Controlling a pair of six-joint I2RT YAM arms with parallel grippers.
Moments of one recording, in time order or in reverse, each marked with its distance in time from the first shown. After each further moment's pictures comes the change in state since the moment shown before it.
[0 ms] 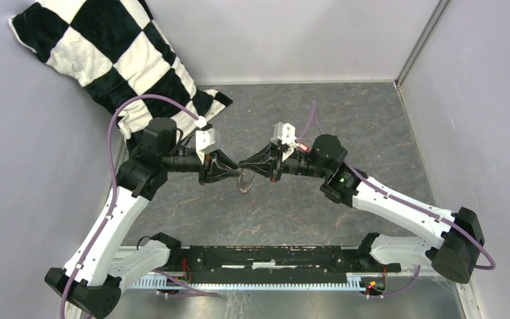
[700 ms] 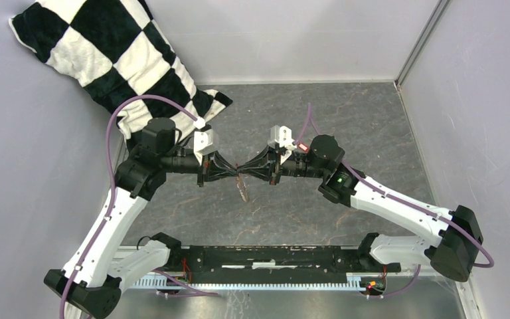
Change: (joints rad) left arm 0.000 -0.004 0.011 -0.029 0.042 0.000; right arm 0.009 0.015 0.000 0.002 -0.050 0.001
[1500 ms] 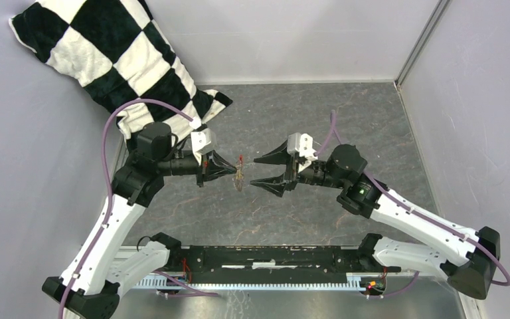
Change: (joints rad) left arm 0.000 -0.053 -0.038 0.056 -0.109 -0.084; right arm 0.005 -0.202 -0.058 -0.108 0.087 -0.040
